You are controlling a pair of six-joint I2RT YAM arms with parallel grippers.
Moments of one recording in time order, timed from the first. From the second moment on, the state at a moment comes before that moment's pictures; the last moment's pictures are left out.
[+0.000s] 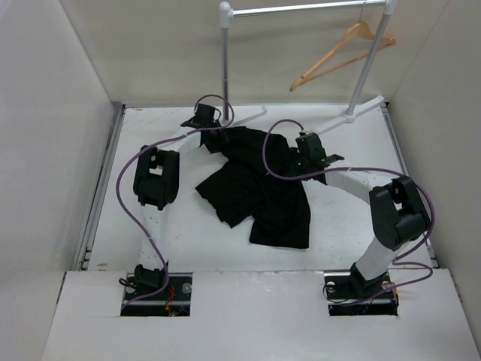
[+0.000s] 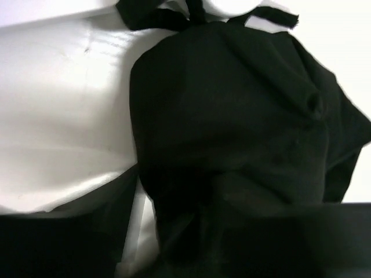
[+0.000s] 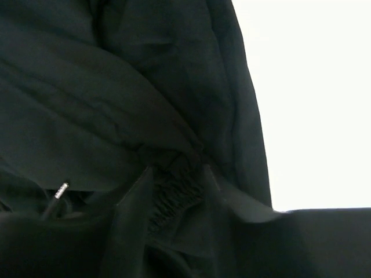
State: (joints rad) left arm -0.29 2.21 1.70 -0.38 0.14 -0.69; right arm 0.43 1.68 1.06 -0.22 0.04 0.54
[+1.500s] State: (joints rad) left arm -0.07 1.30 0.83 -0.44 -0.11 -0.83; right arm 0.63 2.03 1.37 -0.05 -0.14 0.66
